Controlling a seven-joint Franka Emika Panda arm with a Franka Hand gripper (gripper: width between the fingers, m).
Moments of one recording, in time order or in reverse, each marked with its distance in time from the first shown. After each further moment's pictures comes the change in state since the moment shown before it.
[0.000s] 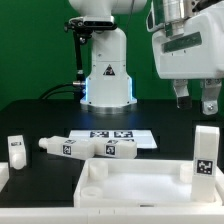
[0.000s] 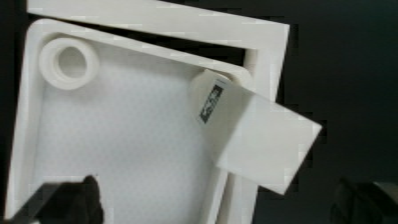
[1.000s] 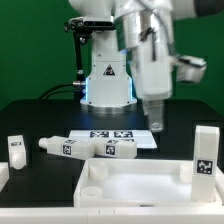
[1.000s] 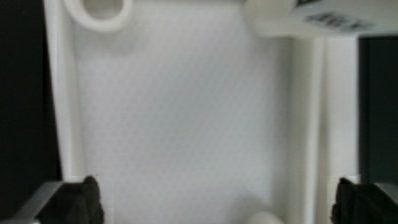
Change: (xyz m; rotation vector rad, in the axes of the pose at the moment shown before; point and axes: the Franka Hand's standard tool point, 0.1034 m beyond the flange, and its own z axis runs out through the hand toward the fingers) arm 0.049 0.067 0.031 0.052 0.037 0.201
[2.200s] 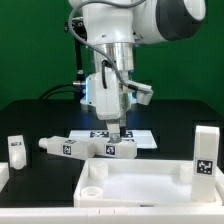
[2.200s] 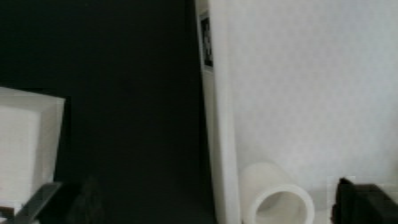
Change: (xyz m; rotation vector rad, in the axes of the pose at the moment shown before) arm 0.055 0.075 0.019 -0.008 0.015 0.091
